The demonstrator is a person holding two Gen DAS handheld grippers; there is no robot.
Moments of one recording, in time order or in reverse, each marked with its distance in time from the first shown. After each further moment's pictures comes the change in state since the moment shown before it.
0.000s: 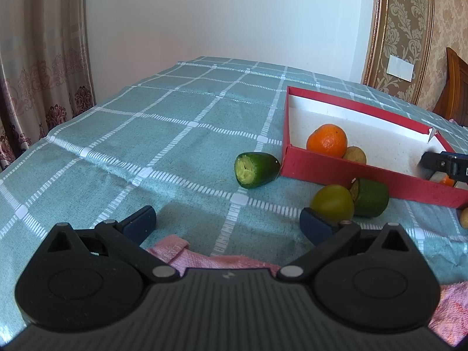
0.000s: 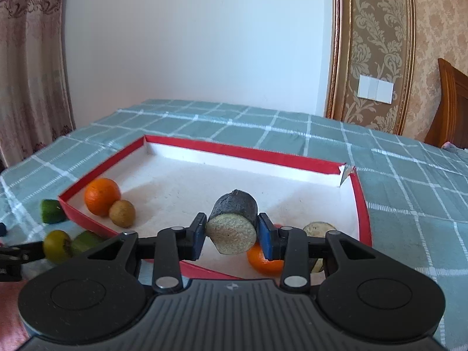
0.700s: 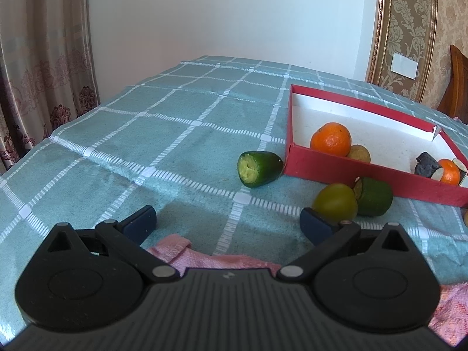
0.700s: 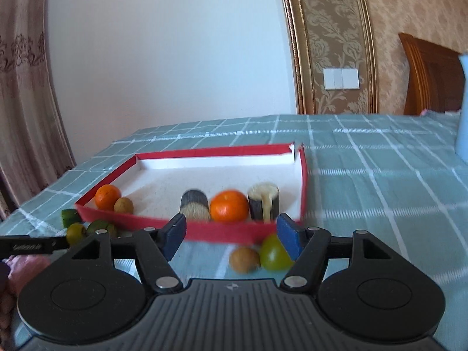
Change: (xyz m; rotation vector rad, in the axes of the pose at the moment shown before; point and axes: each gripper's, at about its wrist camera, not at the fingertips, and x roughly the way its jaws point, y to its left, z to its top) left arm 0.000 -0.001 0.000 0.005 0.005 0.023; right arm -0.084 -0.047 -0.051 0.194 -0.089 0.032
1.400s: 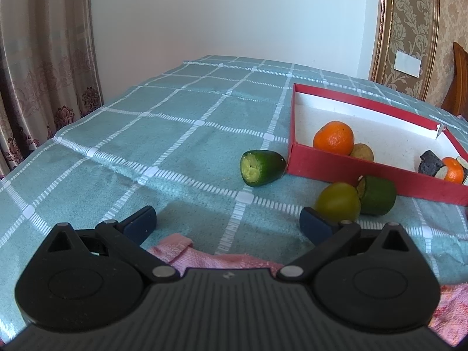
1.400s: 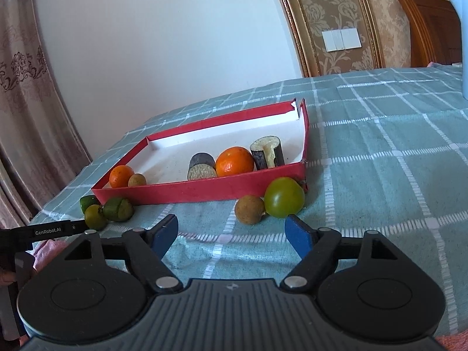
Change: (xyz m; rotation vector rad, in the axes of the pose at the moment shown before) left arm 0.001 -0.003 0.000 0.005 0.002 0.019; right arm 0.002 -0.016 -0.020 0.124 0.085 0.080
